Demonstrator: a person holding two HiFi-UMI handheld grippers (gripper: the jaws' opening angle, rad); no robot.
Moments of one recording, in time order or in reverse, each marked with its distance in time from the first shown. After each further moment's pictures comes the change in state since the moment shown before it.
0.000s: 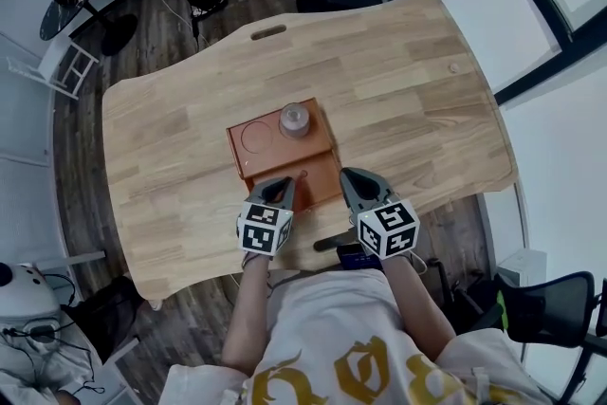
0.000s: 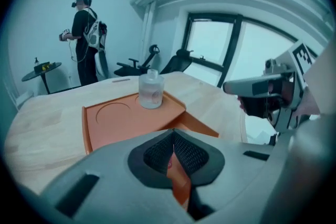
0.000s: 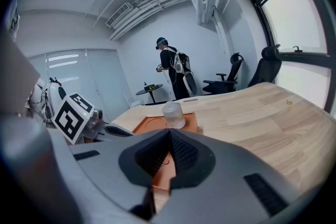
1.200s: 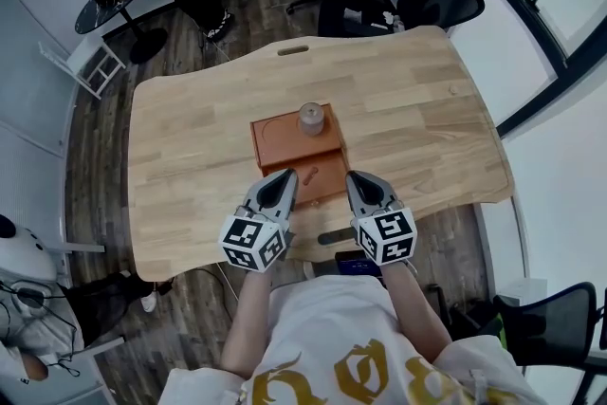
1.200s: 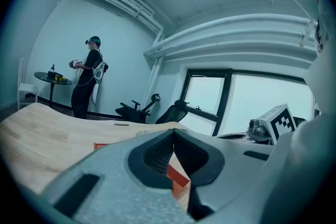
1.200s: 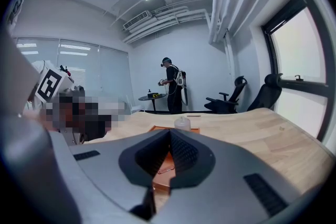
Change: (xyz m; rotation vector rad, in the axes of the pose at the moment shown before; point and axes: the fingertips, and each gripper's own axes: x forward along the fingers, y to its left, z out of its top) left arm -0.143 -0.044 0.077 -0.096 -0.555 -0.008; right arm -0.059 0.052 0.024 -0.165 -0.132 -0.022
